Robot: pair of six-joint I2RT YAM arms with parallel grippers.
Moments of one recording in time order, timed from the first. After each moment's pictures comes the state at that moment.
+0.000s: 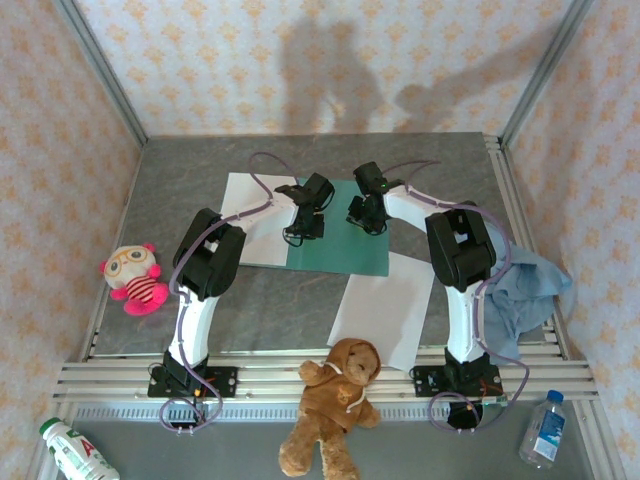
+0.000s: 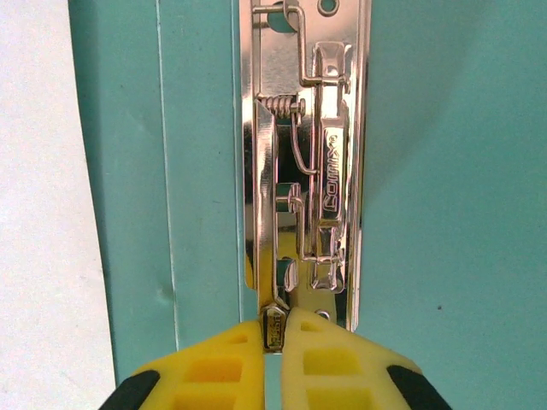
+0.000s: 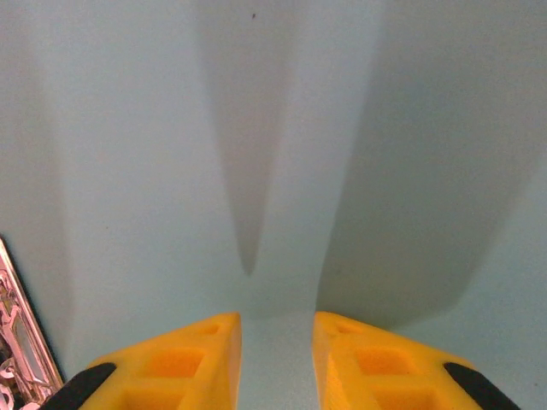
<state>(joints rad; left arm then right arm) -0.54 2.12 1.58 -0.73 -0.13 -0.52 0.42 2.08 1.48 -0.56 -0.11 0.83</state>
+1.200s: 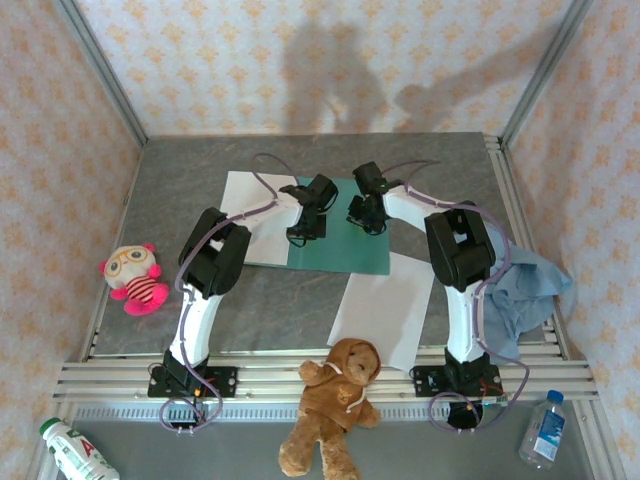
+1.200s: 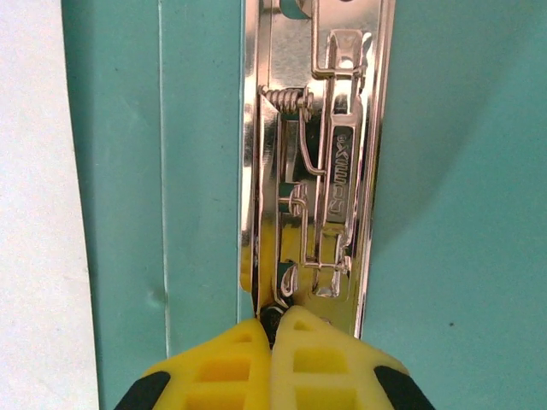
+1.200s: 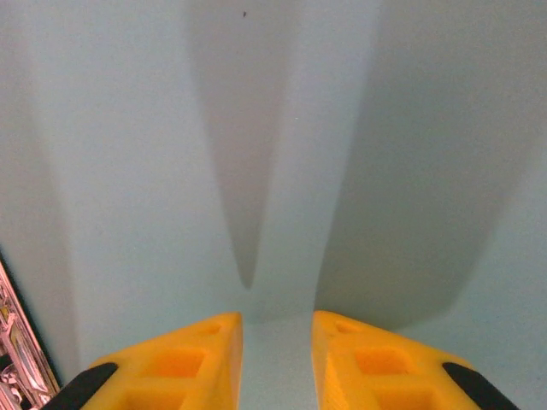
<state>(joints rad) -0.56 2.17 1.62 -0.76 -0.14 -0.58 0.43 2.09 1.48 -0.55 -0.10 0.84</state>
